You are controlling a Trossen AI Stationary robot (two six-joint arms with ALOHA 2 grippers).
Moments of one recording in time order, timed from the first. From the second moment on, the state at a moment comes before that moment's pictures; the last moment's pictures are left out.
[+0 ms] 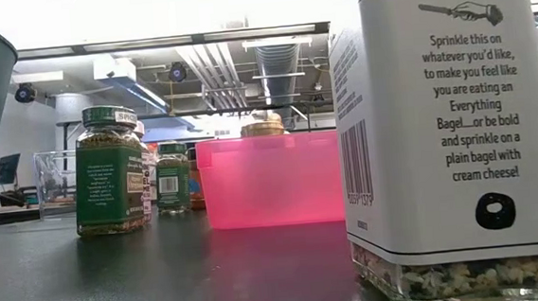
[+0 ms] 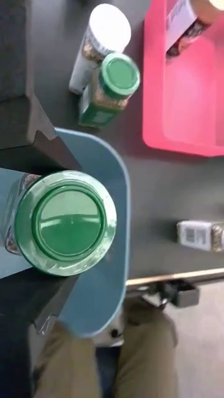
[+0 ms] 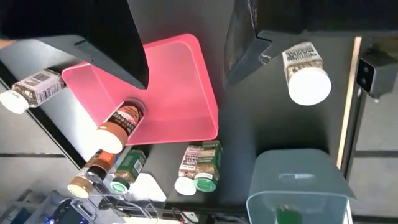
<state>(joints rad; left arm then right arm) -1.09 1.46 1.25 -0.95 -0.67 -1.02 0.92 1.61 1.45 -1.01 0.94 0.87</state>
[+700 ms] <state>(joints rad) -1.09 1.47 0.97 -0.60 -0.78 -1.09 0.92 1.61 1.45 -0.96 0.94 0.87</state>
